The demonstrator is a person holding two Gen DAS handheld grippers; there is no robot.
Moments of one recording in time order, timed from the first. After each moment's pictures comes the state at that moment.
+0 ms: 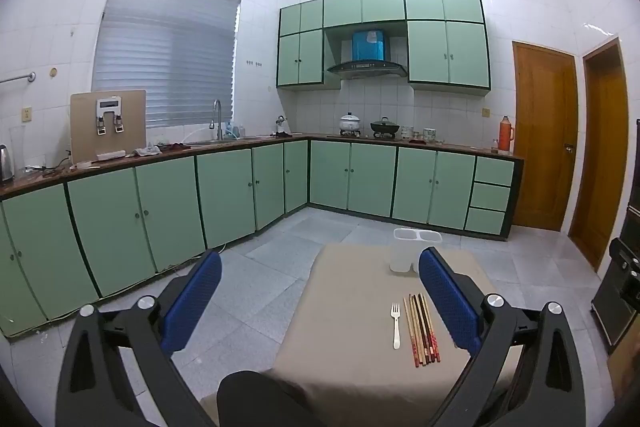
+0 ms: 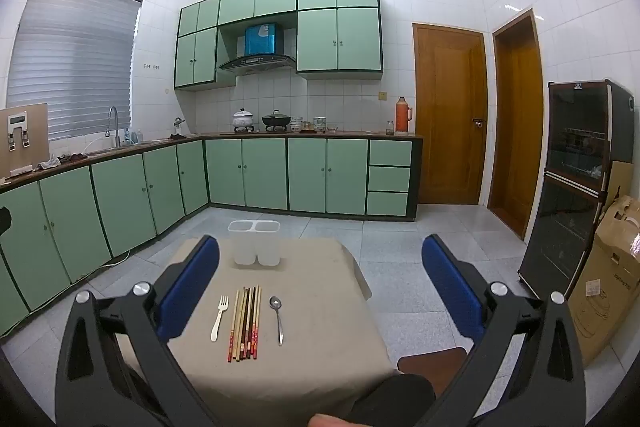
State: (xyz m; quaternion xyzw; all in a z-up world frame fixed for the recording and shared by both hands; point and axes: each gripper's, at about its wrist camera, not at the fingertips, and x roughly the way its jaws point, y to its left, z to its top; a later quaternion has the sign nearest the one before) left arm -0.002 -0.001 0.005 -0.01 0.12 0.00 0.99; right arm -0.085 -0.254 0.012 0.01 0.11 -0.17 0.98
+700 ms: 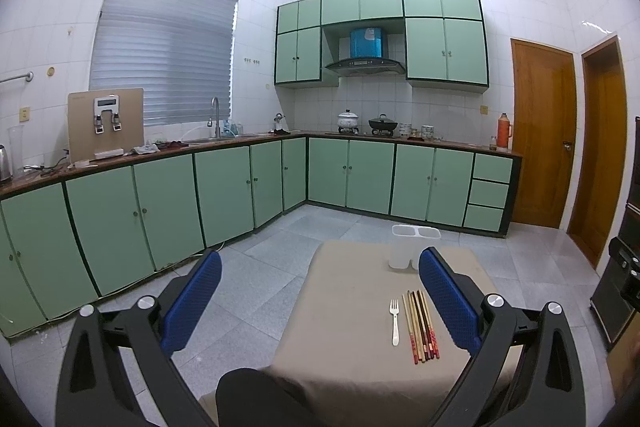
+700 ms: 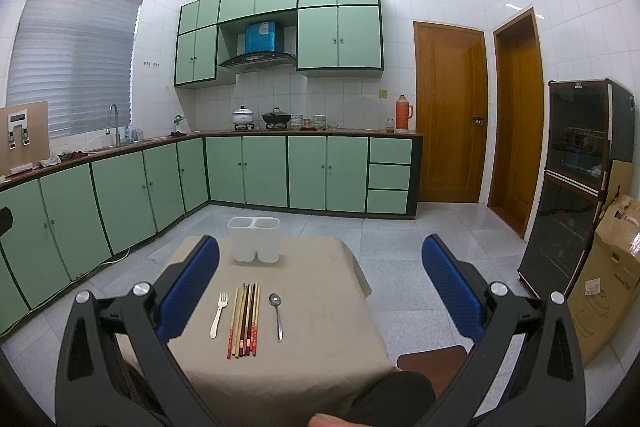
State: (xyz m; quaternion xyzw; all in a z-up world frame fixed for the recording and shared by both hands) left arm -0.004 0.000 0.004 -0.01 0.13 0.00 0.99; right arm -0.088 -0.256 0.013 0.01 0.11 -0.17 0.98
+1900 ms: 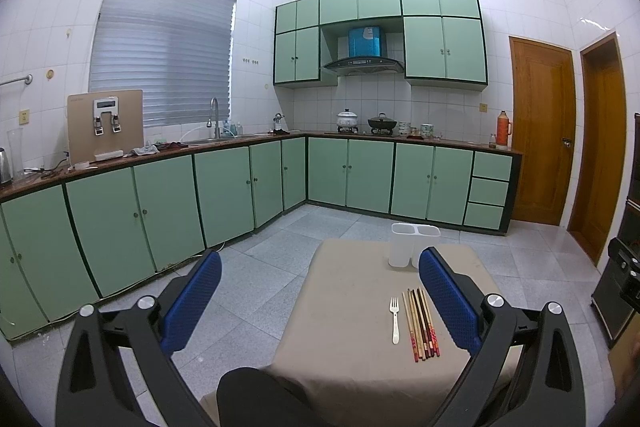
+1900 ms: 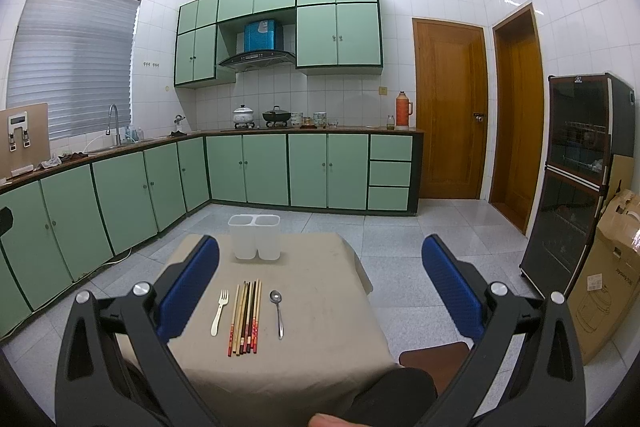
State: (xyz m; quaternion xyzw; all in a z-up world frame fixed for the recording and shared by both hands) left arm -0.005 -0.006 0.000 0.00 0.13 0.00 0.99; right arm -0.086 -0.260 0.016 0.02 0.12 -0.17 0.98
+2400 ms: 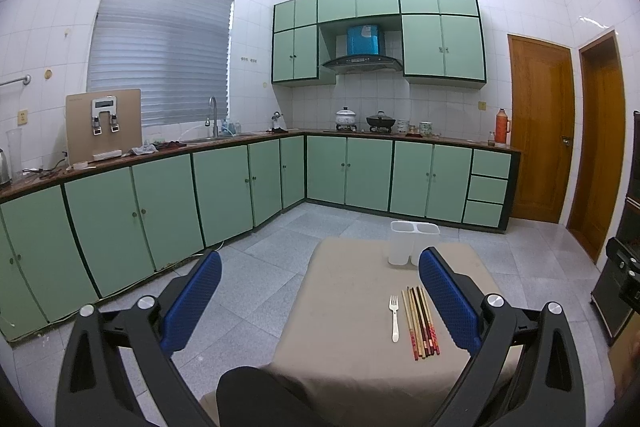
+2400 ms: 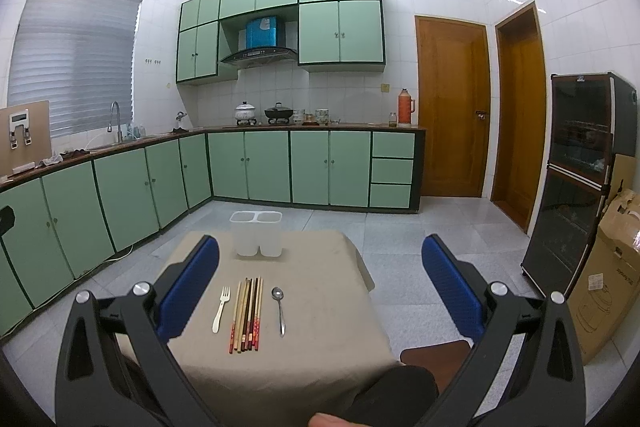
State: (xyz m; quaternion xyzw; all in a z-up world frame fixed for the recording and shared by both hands) left arm -0.004 -0.004 0.003 0.00 0.13 0.00 0.99; right arm -0.085 -0.259 0.009 0.01 0.12 -0.16 0.98
